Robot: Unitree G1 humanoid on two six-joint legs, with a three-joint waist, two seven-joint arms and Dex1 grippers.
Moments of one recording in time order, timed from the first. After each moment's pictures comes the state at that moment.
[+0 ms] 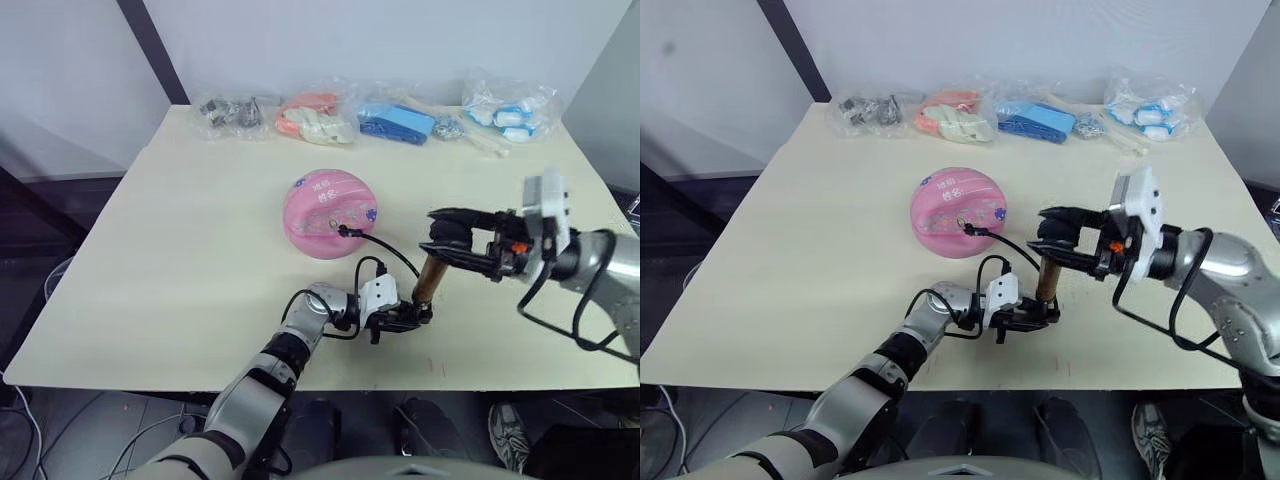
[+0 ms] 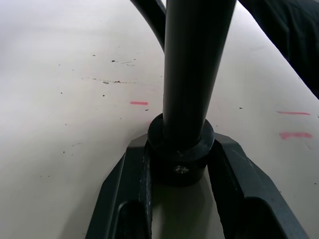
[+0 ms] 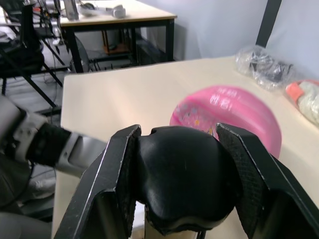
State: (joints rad) left arm -0.58 0.08 -0.36 0.87 0.07 -0.28 -1.12; right arm -0.26 -0.73 -0.01 -0.48 0.71 0.51 0.87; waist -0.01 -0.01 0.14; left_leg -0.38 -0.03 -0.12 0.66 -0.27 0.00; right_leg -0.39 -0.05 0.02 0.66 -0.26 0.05
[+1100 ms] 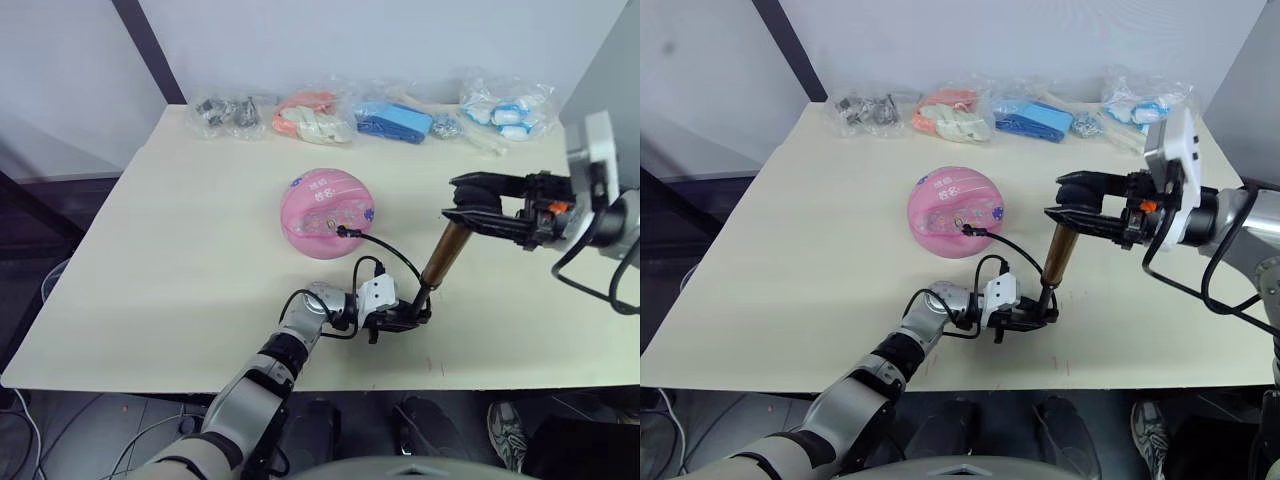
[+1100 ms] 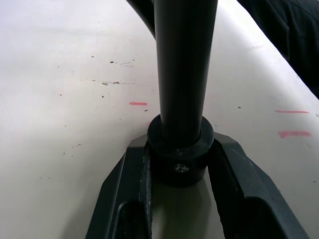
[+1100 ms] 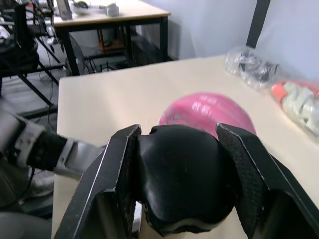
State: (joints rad) left arm -0.57 0.09 -0.36 0.85 0.07 -0.28 -1.13; right arm -0.53 -0.89 -0.22 -0.43 0.99 0.81 0.86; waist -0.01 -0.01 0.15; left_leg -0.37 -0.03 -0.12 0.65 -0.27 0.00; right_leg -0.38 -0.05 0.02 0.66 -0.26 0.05
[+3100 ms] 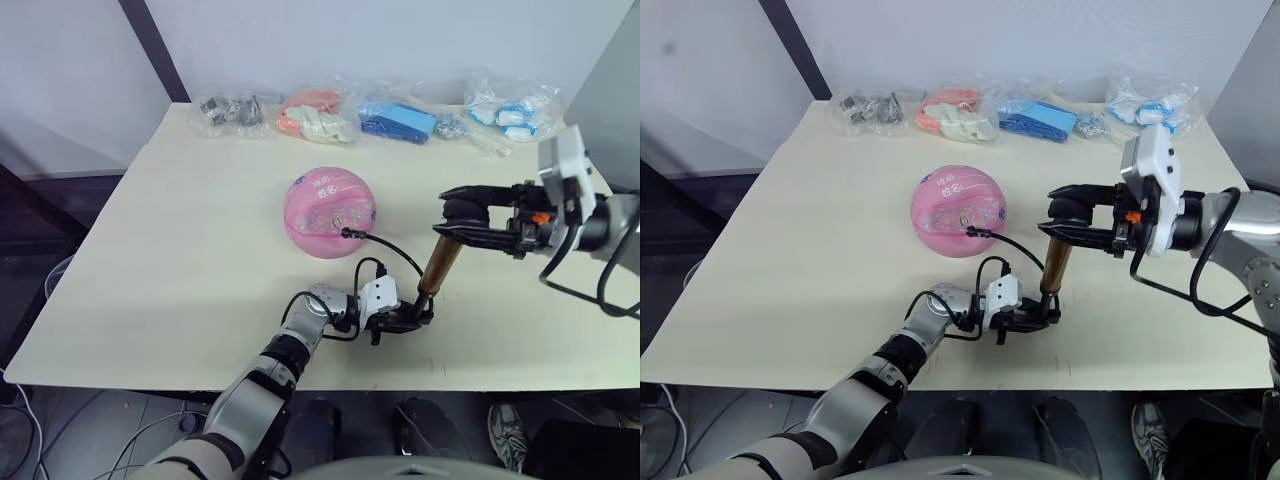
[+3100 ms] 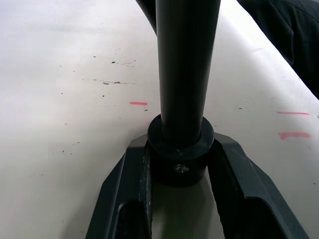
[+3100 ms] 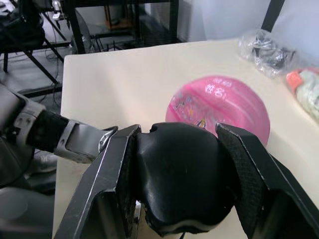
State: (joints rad) left arm -0.57 0.08 -0.36 0.86 0.07 -0.30 -1.11; right arm -0.54 -0.90 -0.14 -0.45 0.89 0.80 0.91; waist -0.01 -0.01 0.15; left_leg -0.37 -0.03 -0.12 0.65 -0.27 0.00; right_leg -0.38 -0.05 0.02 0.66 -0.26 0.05
